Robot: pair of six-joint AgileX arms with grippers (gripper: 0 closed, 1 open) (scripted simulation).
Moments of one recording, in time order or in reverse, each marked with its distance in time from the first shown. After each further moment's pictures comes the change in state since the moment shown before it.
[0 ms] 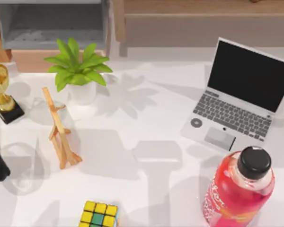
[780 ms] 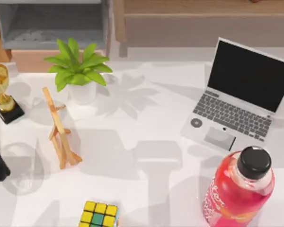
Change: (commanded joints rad) left arm 0.000 0.000 0.000 0.000 0.000 0.000; right arm 0.000 0.000 0.000 0.000 0.000 0.000
